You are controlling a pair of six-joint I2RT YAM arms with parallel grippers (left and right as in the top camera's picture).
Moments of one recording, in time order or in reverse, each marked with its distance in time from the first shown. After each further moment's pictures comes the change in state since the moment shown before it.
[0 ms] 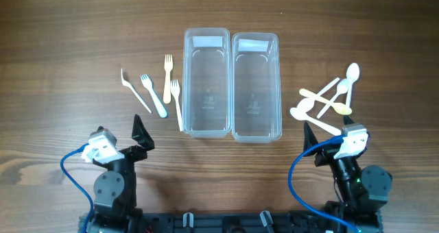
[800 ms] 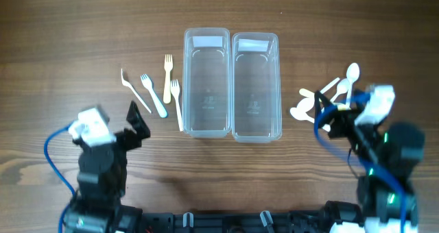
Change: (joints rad) left arm 0.000 0.432 0.437 -0.204 0.035 0.000; right arm 0.000 0.615 0.514 -0.091 -0.030 0.173
